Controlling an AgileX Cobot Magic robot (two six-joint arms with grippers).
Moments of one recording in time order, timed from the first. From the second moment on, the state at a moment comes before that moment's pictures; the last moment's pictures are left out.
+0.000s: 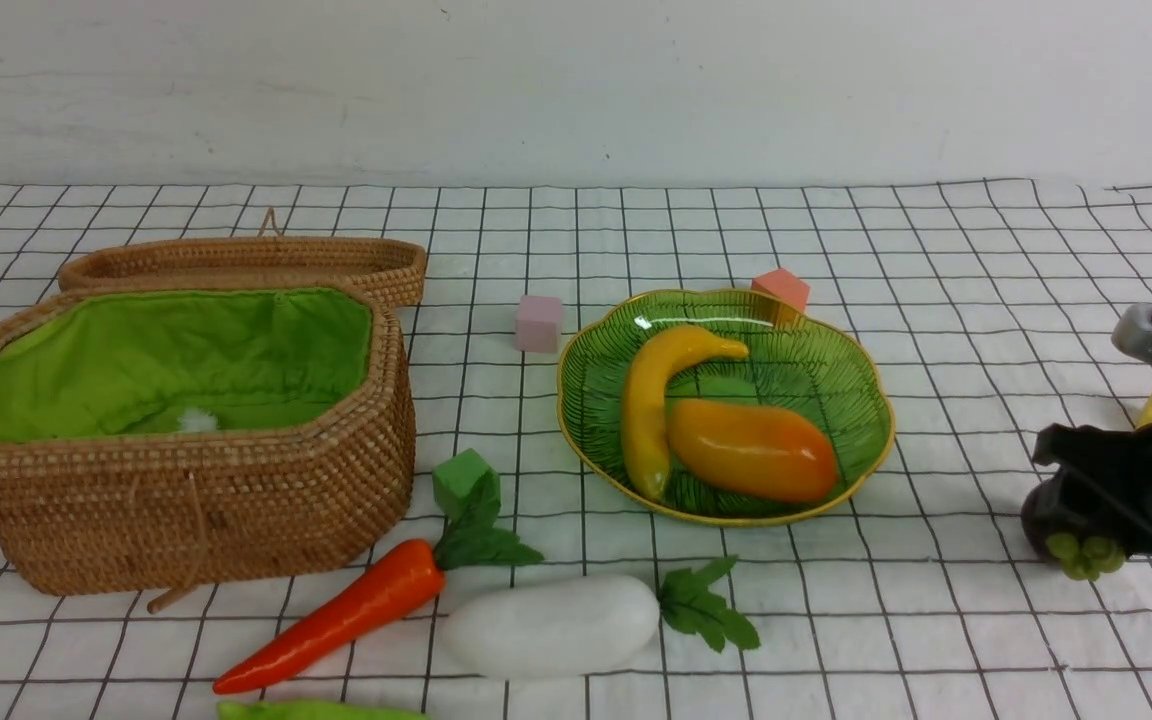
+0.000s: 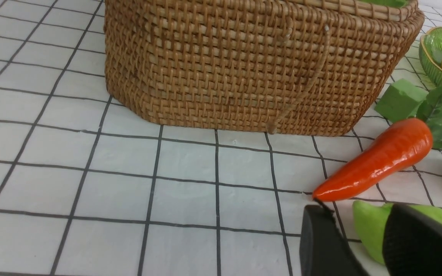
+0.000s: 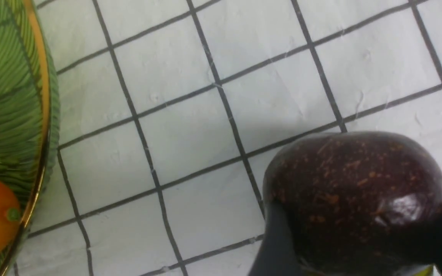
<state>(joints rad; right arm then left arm) -0.06 1.65 -0.90 0.23 0.38 0.14 -0.12 -0.02 0.03 0.06 0.36 -0.29</state>
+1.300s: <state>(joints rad) 0.26 1.91 -1.37 0.27 0.50 0.04 -0.12 -0.02 0.03 0.06 0.36 -0.29</state>
